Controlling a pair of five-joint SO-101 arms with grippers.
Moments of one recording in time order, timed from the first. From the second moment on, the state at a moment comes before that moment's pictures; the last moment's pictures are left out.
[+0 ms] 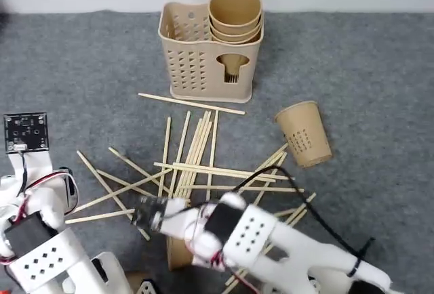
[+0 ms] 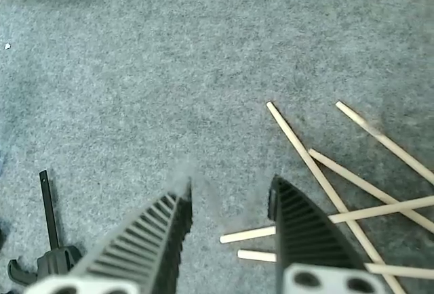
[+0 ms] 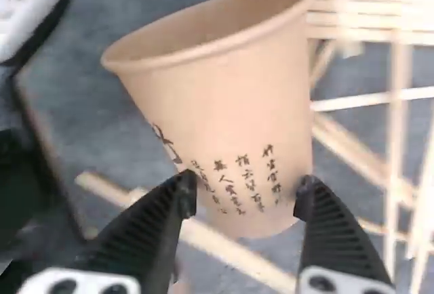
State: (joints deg) left arm -38.3 -63.8 53.0 73.3 -16.7; right arm -57.7 -32.8 48.2 76.8 21.0
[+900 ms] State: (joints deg) left arm -12.9 -63.8 50.4 80.2 18.0; right arm -55.4 -36.6 23.7 88.3 21.7
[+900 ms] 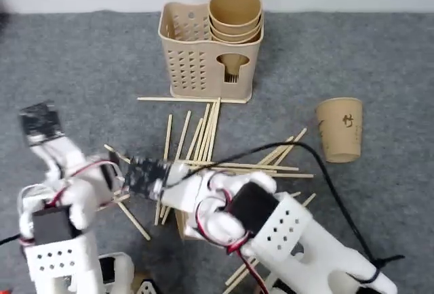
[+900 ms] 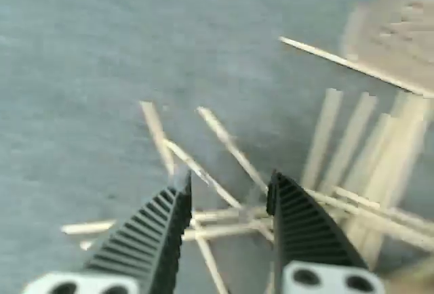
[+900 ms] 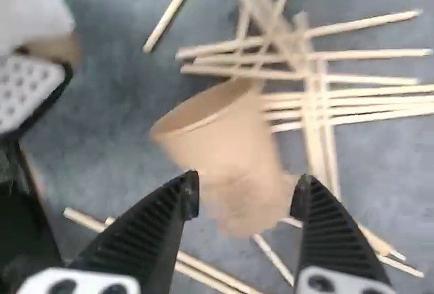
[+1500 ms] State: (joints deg) left arm 11.3 -63.4 47.1 92.4 20.5; right arm -17.3 -34.8 2.5 86.9 35.6
